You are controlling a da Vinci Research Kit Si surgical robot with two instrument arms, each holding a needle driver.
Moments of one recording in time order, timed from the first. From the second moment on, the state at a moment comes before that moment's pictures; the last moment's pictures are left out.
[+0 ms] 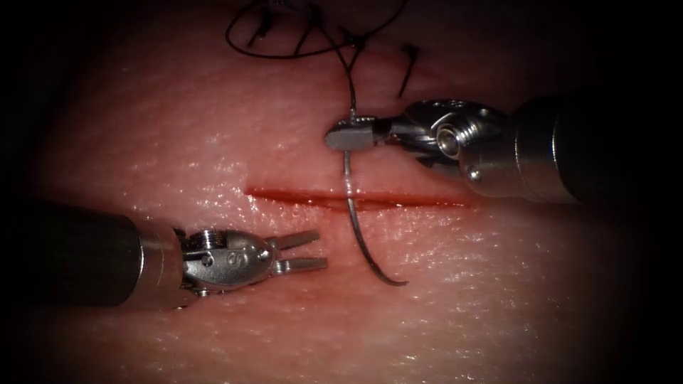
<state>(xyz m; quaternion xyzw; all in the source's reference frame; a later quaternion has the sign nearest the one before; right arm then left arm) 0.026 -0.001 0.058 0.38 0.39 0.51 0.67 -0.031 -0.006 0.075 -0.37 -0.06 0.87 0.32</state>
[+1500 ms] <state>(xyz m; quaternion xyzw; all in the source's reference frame) 0.026 0.000 0.059 0.31 0.43 0.50 0.69 -0.031 -0.006 0.074 -0.37 -0.06 0.87 0.32</state>
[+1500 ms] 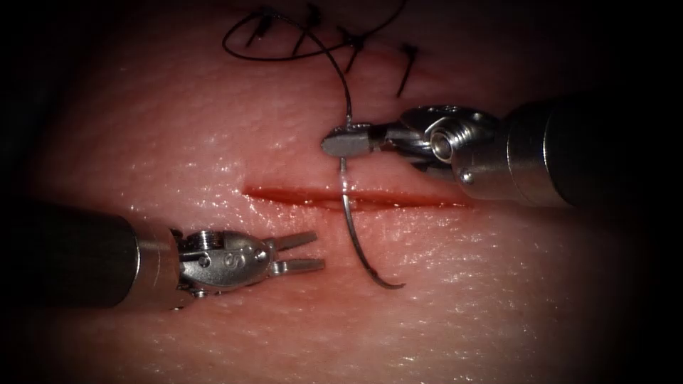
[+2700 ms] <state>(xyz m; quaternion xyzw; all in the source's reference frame) 0.019 0.000 0.060 0.11 0.45 0.47 0.75 -0.033 -0.006 0.069 -0.42 -0.05 0.87 0.25</state>
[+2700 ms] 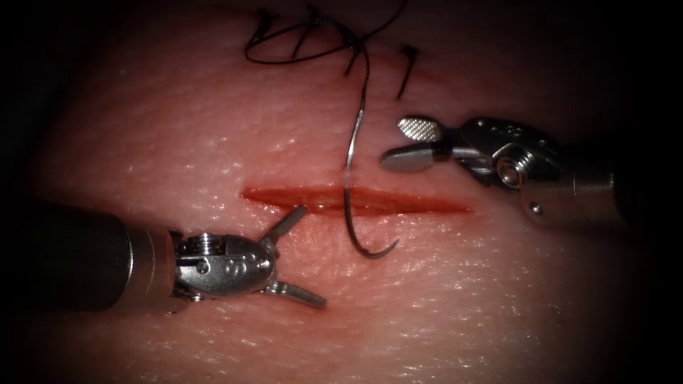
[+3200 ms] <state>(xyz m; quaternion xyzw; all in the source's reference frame) 0.019 -0.001 0.061 0.11 0.46 0.46 0.75 -0.035 -0.003 0.067 -0.44 -0.04 0.87 0.19</state>
